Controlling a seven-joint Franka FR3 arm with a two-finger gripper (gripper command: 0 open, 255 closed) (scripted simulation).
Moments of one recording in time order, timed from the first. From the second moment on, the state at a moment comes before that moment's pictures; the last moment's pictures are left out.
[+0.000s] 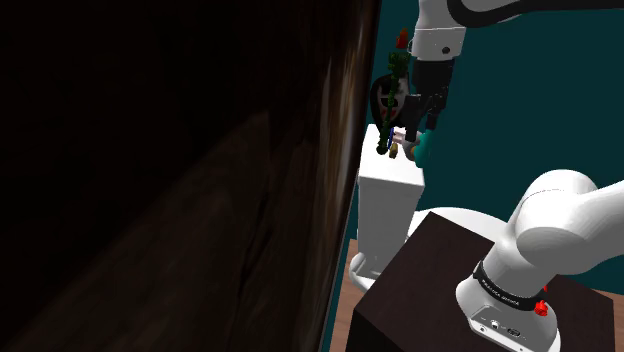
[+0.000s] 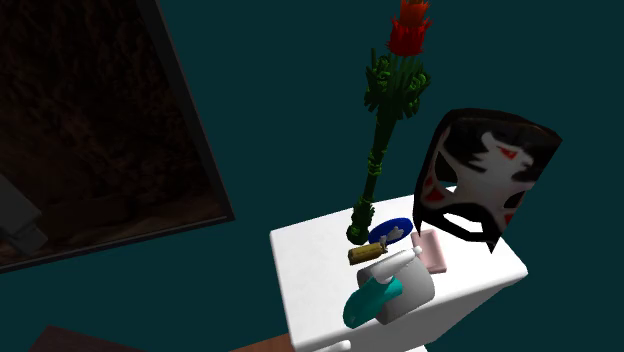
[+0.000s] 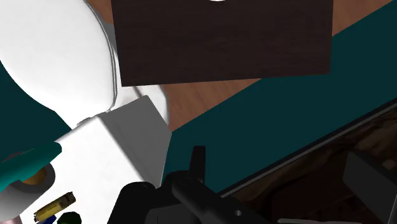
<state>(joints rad) 0.01 -0.79 -0.01 -2.41 0.02 1.52 0.08</state>
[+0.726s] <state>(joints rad) -0.05 -0.70 -0.13 -2.52 -0.12 1.83 -0.06</state>
